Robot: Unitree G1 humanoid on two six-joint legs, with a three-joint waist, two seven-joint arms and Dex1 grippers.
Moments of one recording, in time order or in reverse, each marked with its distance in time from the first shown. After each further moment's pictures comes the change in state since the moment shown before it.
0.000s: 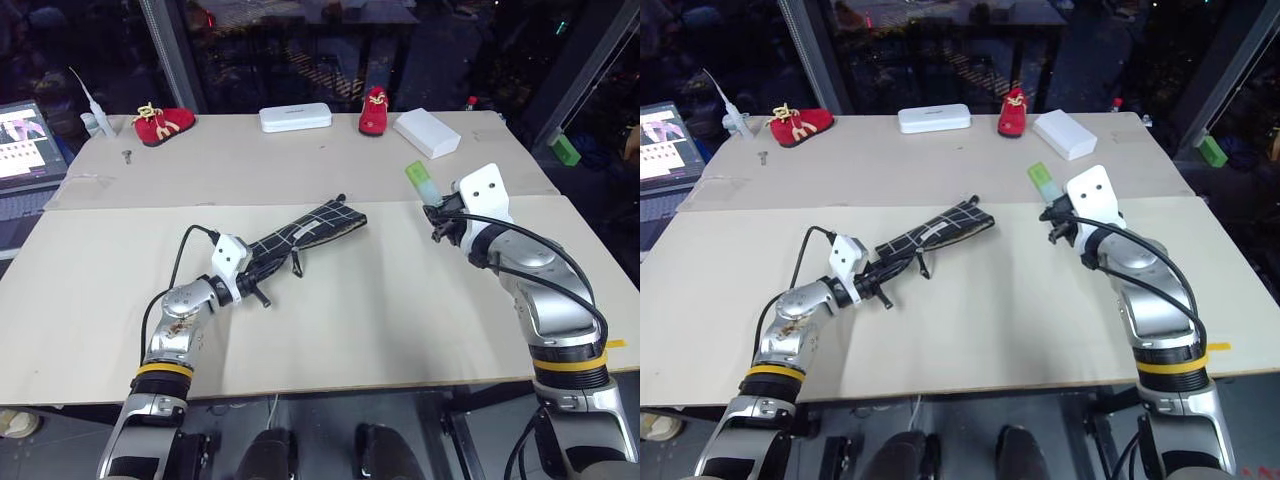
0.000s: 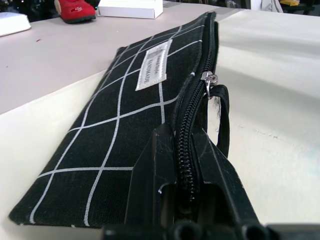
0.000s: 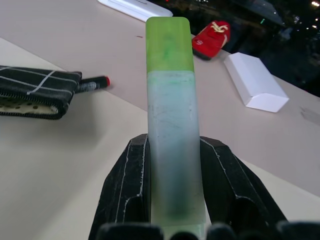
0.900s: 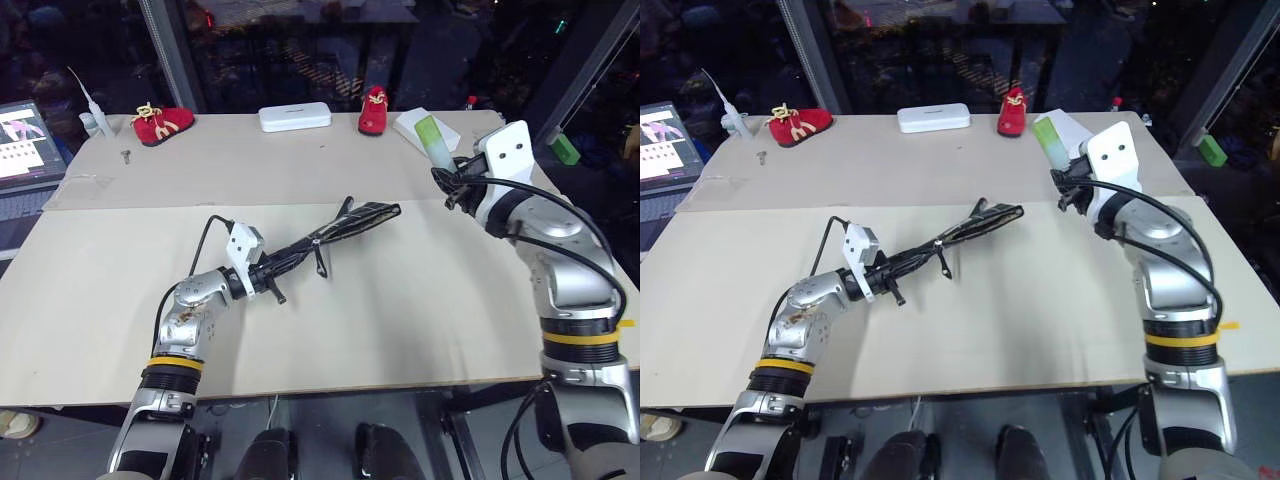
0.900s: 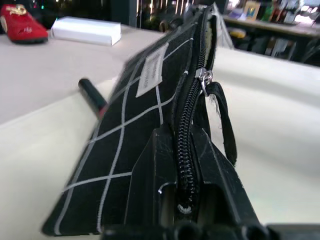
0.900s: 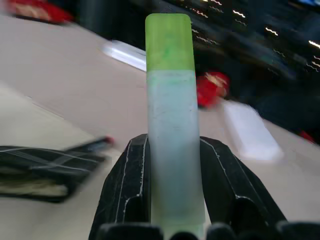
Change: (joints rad) left arm -0.008 -0.029 -0.007 -0.152 -0.119 0.174 -0.087; right arm -0.026 -0.187 -0.041 -0.041 0.117 -0.168 0.337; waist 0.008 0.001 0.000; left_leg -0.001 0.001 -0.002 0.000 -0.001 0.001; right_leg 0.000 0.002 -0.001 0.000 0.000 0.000
